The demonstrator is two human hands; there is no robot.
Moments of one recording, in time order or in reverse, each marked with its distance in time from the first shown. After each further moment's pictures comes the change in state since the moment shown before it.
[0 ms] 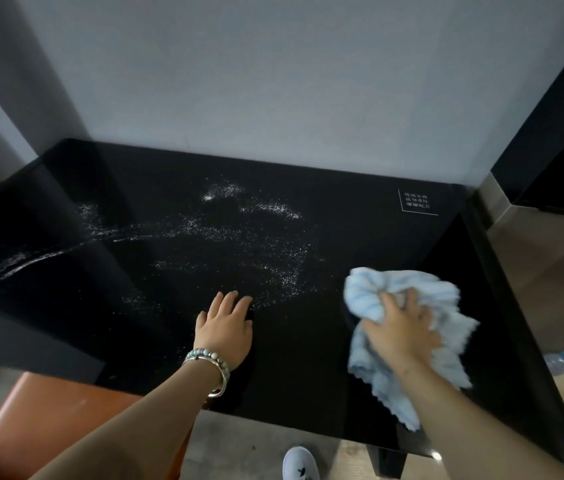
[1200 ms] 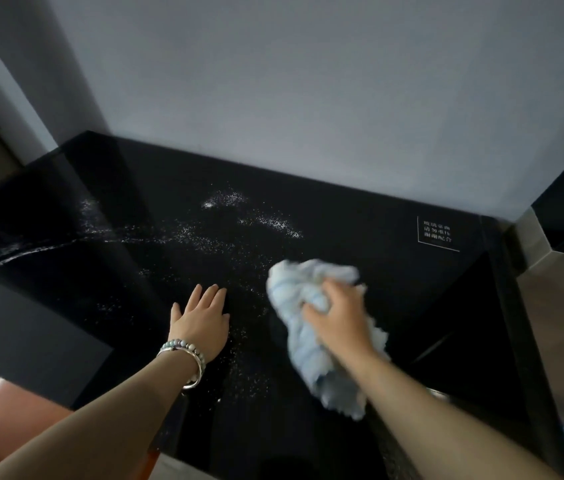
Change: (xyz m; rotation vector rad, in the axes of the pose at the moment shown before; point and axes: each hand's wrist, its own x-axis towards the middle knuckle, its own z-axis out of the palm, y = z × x) left_hand 0.054 0.014 -0.006 0.077 0.040 -0.180; right_hand 0.058 -0.068 -0.001 0.564 0.050 -0.621
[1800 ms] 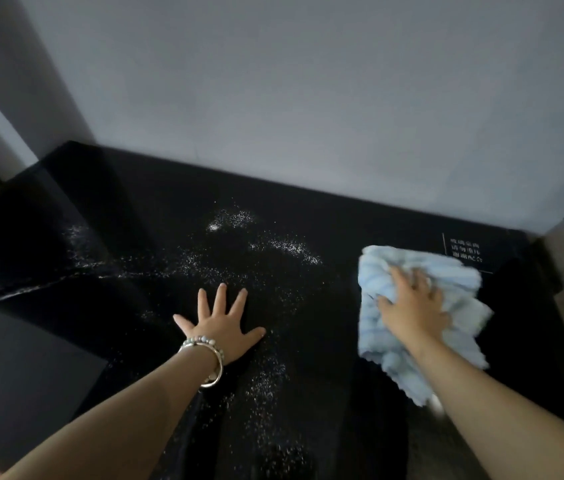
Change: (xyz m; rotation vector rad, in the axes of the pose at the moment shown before) left_hand 0.079 -0.007 -0.028 0.109 -0.259 -0.002; right_hand 0.087 0.050 -0.009 -0.525 -0.133 0.540
